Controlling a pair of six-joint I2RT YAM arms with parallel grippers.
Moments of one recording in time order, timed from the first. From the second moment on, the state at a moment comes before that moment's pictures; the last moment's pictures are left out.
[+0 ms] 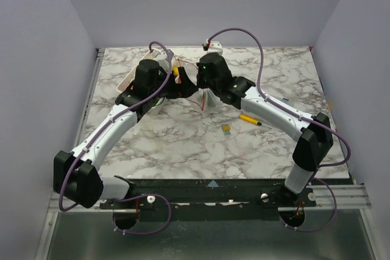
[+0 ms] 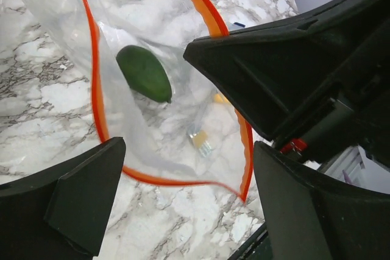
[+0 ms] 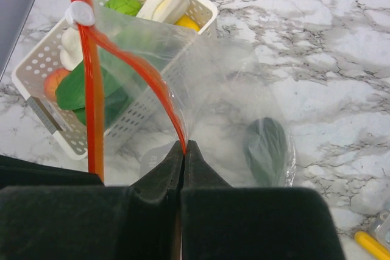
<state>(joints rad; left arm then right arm) -0.44 1.33 1.12 -0.21 0.32 -0.53 0.80 1.74 1.58 -0.29 0.40 0.41</state>
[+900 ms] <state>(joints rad) 0.01 1.31 1.14 -0.43 0.24 -0.39 0.80 1.65 1.44 -0.27 0.45 0.29</state>
